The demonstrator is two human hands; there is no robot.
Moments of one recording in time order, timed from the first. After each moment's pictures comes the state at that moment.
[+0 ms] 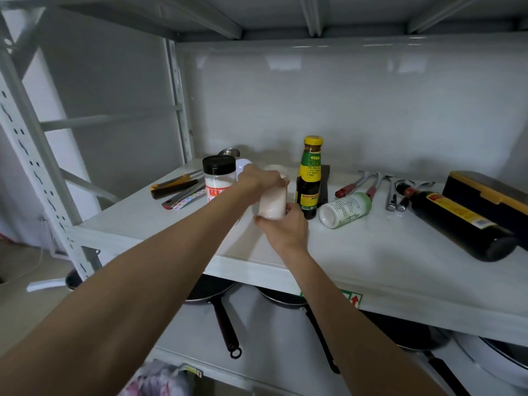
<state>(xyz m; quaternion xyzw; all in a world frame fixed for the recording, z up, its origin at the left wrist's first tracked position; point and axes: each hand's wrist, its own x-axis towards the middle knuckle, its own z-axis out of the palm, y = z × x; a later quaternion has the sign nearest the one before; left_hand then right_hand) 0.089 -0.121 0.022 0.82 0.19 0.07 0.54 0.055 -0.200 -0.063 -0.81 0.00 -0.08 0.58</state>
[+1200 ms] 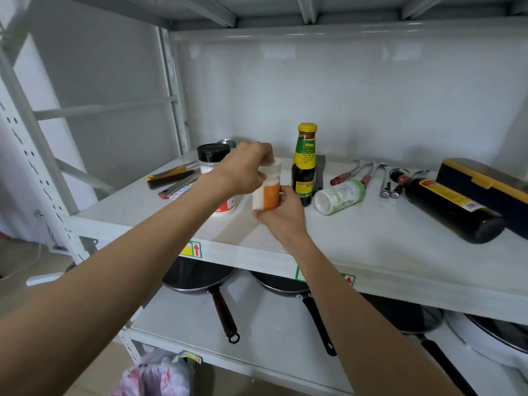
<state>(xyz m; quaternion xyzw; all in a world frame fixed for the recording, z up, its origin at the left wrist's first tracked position) 0.061 -0.100 0.049 0.96 -0.10 0.21 0.12 0.083 -0.208 -0.063 -0.78 -0.07 -0.07 0.62</state>
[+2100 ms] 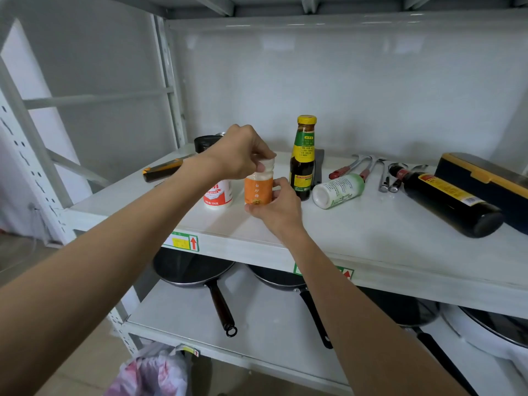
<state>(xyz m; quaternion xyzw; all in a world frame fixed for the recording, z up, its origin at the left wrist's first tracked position) 0.059 -0.091 0.062 0.96 -0.13 0.19 0.15 0.080 -0.205 -0.059 -0.82 -0.08 -0.09 0.56</state>
